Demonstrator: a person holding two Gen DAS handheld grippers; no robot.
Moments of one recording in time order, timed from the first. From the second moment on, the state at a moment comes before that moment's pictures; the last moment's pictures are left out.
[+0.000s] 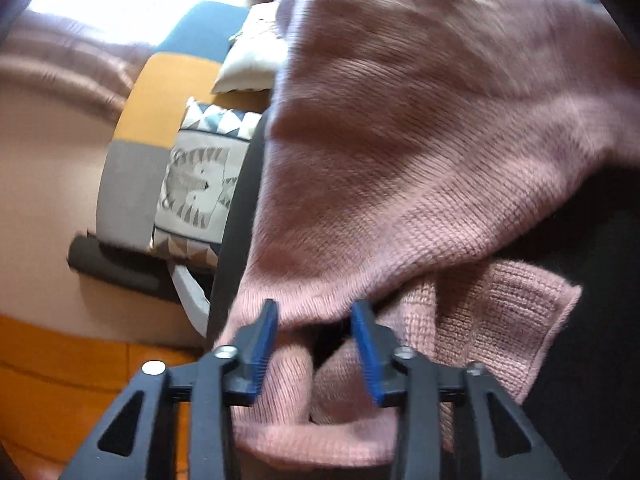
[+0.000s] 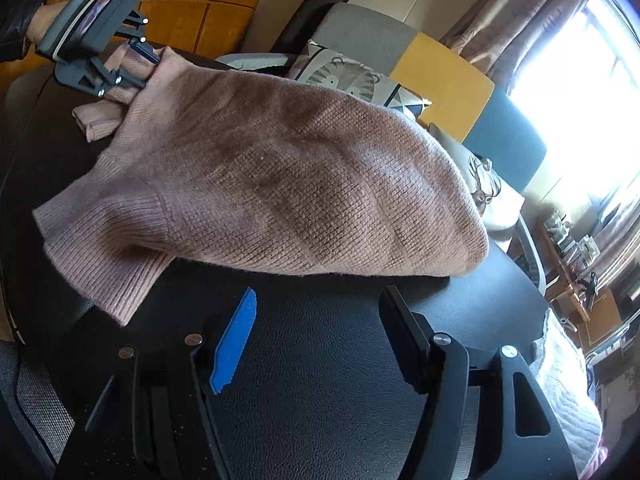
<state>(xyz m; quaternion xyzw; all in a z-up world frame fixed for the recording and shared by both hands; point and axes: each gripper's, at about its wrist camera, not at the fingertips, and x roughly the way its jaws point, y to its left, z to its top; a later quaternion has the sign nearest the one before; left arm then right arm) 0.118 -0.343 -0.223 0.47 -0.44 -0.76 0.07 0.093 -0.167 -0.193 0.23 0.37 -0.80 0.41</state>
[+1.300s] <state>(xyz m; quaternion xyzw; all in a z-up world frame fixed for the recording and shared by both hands) 0.127 -0.332 -0.017 0.28 -0.12 -0.95 0.10 0.086 -0.145 -0.184 0.24 0.28 -0.85 0.39</state>
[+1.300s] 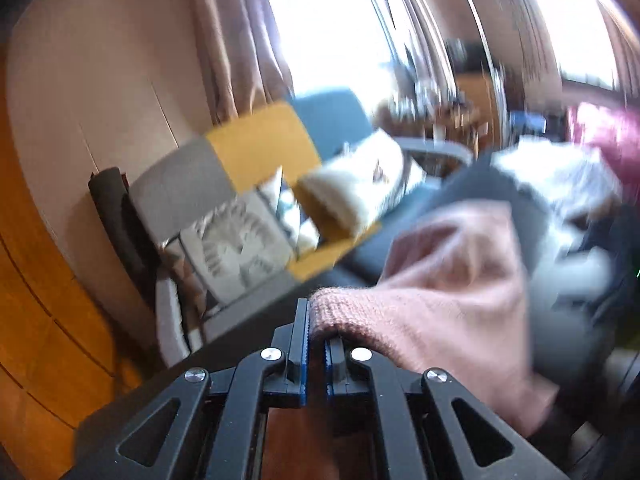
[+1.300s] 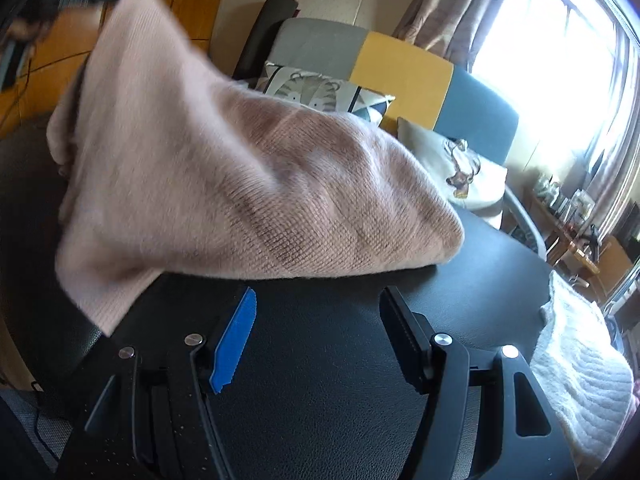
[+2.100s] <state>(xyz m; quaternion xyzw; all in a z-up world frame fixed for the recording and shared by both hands) 0.189 -0.161 0.184 0.15 -0.04 -0.99 0.03 0.138 -0.190 -0.183 0.03 0.34 -0.87 0.36</state>
